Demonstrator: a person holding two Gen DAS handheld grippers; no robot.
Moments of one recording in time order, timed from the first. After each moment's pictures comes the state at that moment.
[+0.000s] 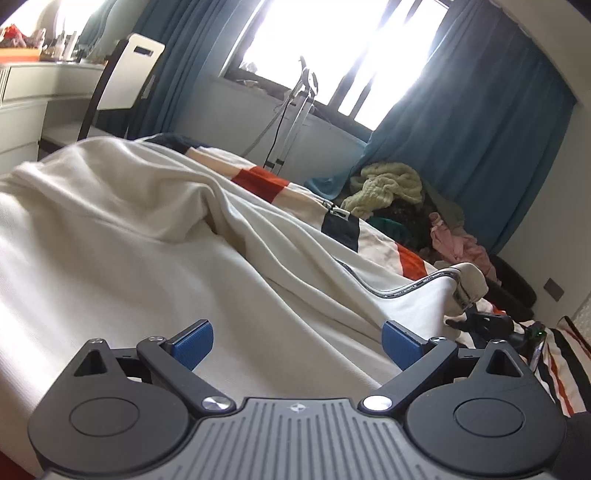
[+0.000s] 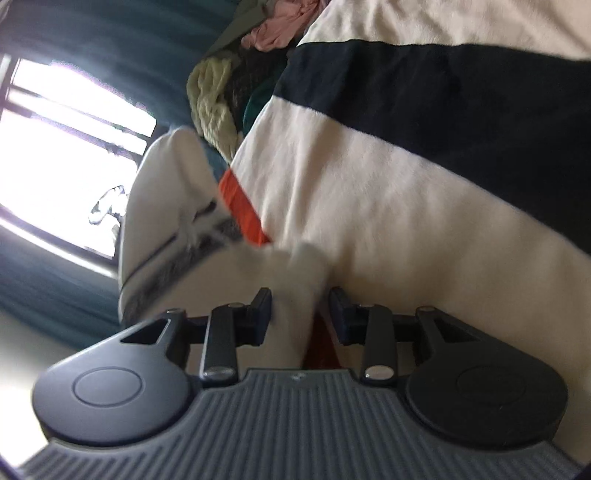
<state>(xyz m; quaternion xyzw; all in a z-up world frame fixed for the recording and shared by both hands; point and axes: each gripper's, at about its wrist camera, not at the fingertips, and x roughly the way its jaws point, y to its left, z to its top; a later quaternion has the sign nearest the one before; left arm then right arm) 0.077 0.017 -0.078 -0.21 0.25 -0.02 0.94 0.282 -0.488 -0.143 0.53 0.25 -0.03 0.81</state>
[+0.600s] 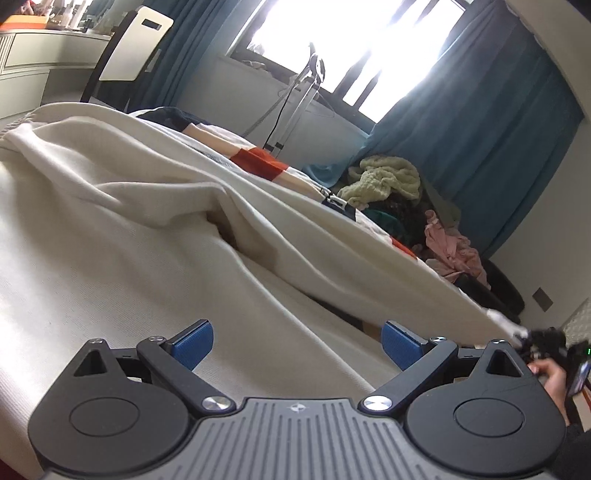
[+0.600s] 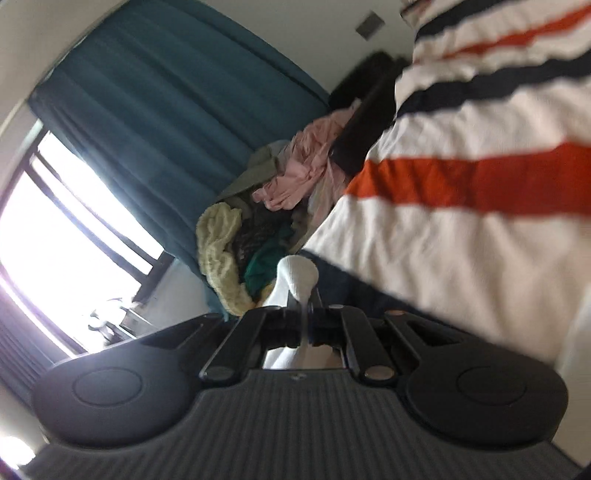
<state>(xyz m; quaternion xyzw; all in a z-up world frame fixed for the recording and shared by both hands) 0.085 0.018 -0.083 -0.25 0.26 -0.03 0.93 0.205 -0.563 -0.062 0.45 0.07 -0.16 0.87</state>
